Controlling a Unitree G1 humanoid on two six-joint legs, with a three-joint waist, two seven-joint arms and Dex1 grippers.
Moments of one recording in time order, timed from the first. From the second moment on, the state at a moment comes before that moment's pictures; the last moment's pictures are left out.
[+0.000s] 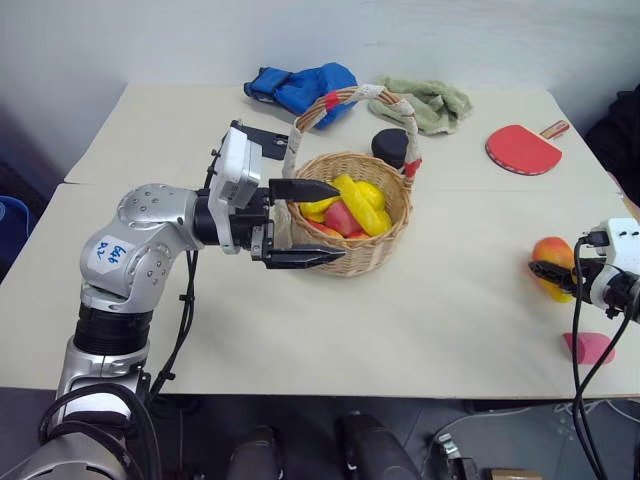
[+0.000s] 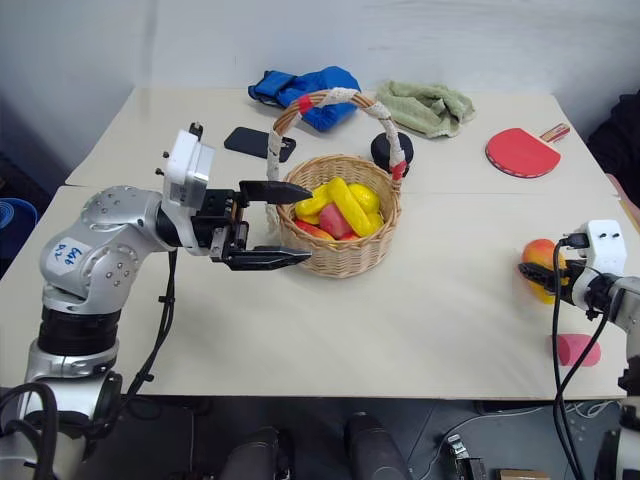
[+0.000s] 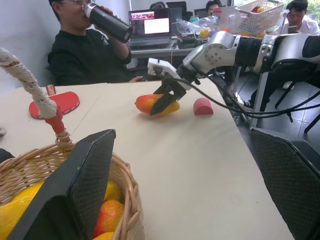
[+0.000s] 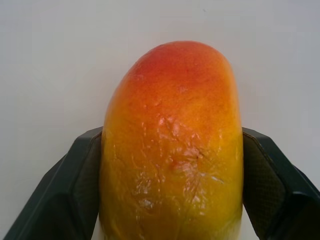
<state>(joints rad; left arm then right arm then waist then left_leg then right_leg) -0.75 0.60 0.01 -0.19 -0.63 0.61 -1.07 -0.35 -0.90 -0.37 0.24 0.48 0.77 0.77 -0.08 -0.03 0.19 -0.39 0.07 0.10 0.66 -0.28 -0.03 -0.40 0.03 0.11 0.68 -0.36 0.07</state>
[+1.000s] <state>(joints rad) -0.72 0.68 0.07 -0.16 -0.62 0.58 -1.03 -0.90 -0.43 0.05 -0.08 0.63 0.91 0.52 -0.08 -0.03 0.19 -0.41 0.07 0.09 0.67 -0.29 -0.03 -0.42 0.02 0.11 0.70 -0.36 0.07</state>
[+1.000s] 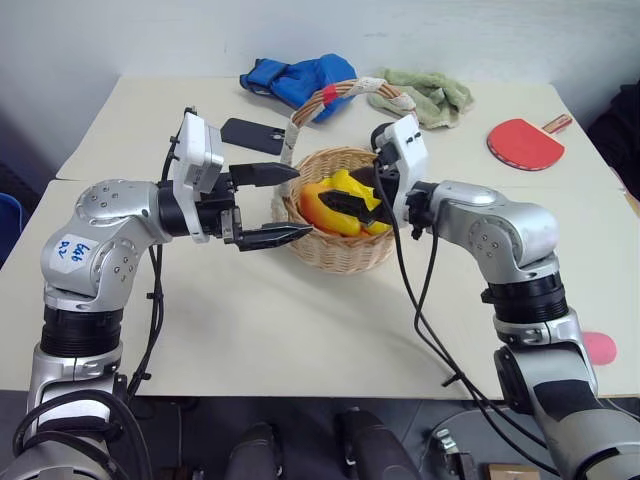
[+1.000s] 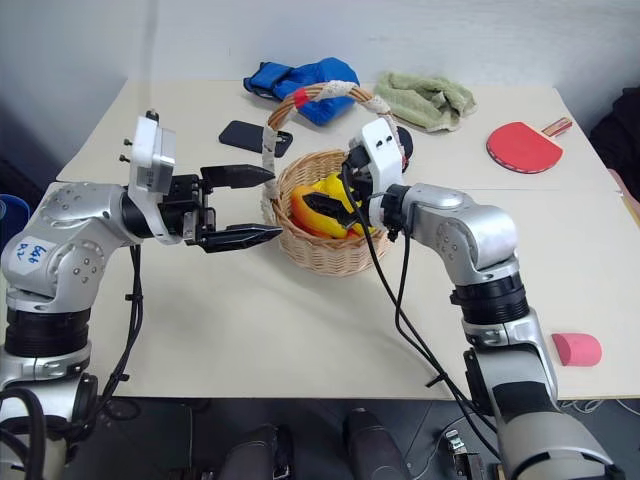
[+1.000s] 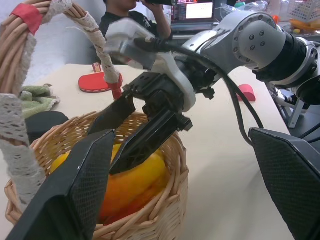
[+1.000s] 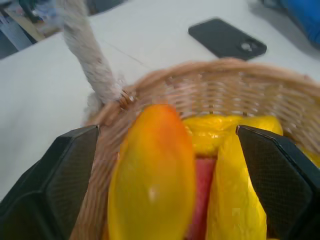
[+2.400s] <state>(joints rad) -0.77 0.63 0.04 -0.12 -0.62 0.56 -1.05 -0.72 -0.52 -0.21 -0.09 0.52 0.79 0.40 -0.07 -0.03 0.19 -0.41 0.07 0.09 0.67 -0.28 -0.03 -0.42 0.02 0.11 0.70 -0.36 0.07</state>
